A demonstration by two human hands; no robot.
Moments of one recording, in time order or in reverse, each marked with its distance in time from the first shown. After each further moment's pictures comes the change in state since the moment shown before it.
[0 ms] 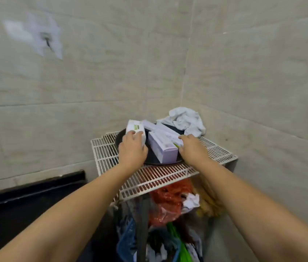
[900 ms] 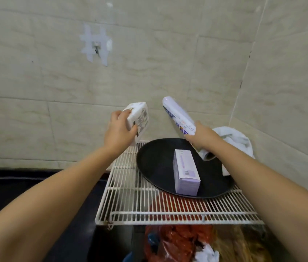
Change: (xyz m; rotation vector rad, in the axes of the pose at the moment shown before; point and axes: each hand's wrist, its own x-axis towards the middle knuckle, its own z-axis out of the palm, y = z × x) left_hand 0.062 -0.052 -0.053 -0.107 0.438 -0.304; right_hand 0.148 -0.024 -0.015 0.274 -0.190 -0.185
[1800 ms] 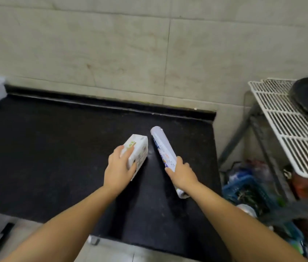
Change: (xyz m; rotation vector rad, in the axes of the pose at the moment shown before) left_hand -0.229 -0.391 -0.237 0.320 -0.314 -0.393; right_hand -0.215 -0.308 0.404 0.096 -0.603 0.086
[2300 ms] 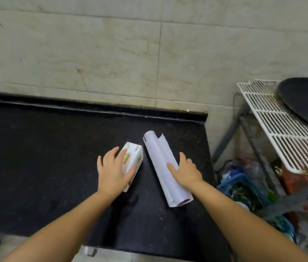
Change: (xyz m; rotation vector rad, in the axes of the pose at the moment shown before) left_hand 0.003 -0.001 -0.008 0.164 0.055 0.123; right_hand 0.008 0.010 -0.015 -0.053 0.093 0.040
